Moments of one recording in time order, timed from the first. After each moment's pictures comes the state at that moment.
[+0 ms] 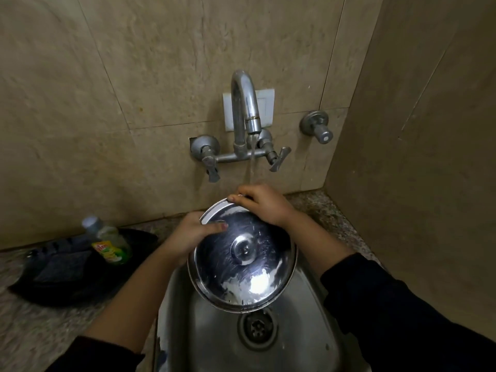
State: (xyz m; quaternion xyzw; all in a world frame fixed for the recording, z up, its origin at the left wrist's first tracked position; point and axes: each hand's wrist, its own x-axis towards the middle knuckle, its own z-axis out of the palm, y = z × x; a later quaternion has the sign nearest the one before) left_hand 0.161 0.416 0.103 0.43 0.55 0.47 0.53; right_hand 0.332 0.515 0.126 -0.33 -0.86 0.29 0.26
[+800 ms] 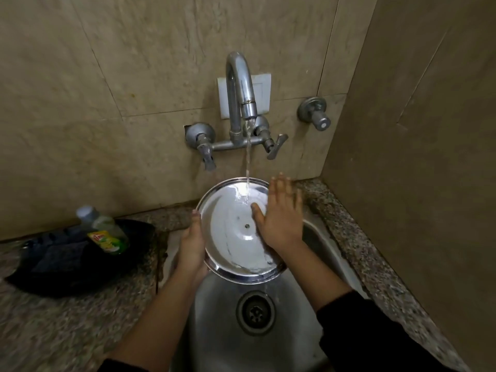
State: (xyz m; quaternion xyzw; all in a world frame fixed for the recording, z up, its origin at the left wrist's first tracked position) left_hand 0.201 0.398 0.061 0.15 0.59 0.65 0.46; right_hand 0.357 0.482 0.054 -0.60 -0.78 0.01 0.18
